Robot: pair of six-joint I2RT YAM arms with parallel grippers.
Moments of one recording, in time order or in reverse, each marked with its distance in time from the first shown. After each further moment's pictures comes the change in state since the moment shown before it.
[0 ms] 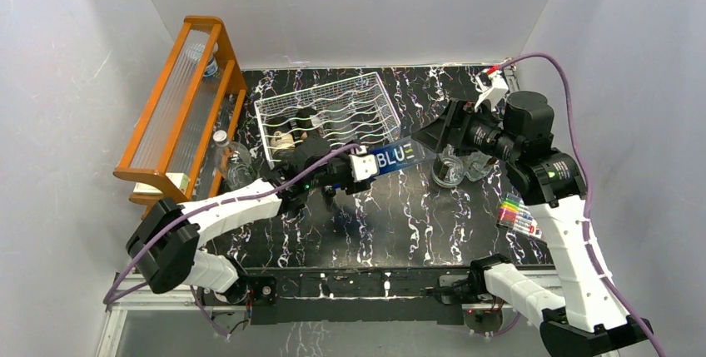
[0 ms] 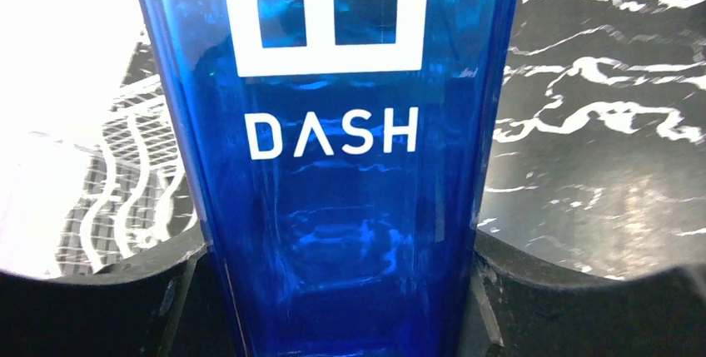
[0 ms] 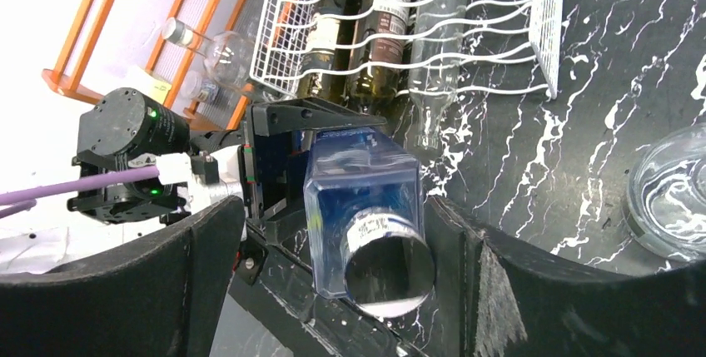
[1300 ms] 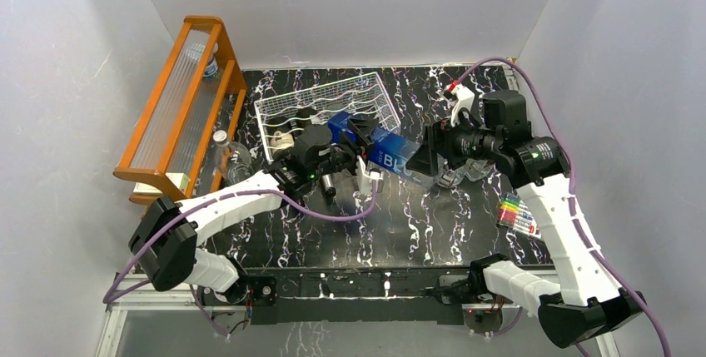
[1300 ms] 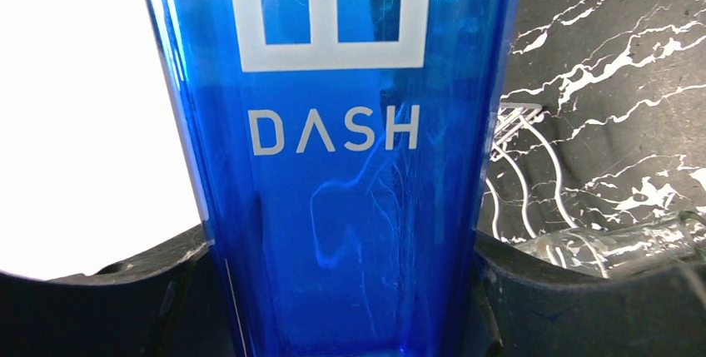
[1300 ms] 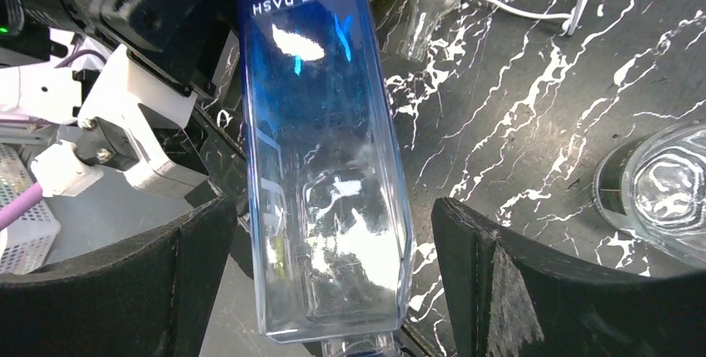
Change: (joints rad) left arm -0.002 0.001 0.114 -0.028 -0.106 0.866; right arm 0.022 0.105 0.034 -0.219 -0.132 -0.377
